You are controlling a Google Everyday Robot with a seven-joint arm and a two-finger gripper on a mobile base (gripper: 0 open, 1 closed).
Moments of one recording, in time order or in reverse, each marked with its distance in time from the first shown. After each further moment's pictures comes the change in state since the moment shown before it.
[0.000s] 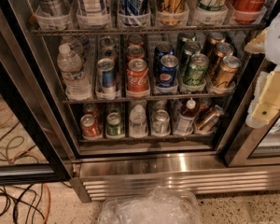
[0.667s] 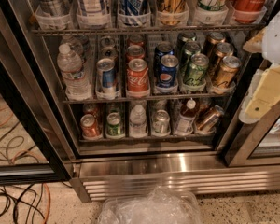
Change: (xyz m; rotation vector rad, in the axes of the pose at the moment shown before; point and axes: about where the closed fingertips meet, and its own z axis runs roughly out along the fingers) arm -0.002 -0.009 0.006 0.013 -0.045 0.046
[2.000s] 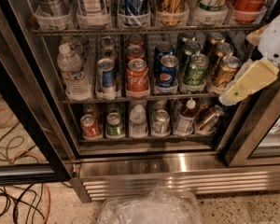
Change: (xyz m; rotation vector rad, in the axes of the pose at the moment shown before) arm -0.019 -0.038 0.013 0.143 -0.217 0.176
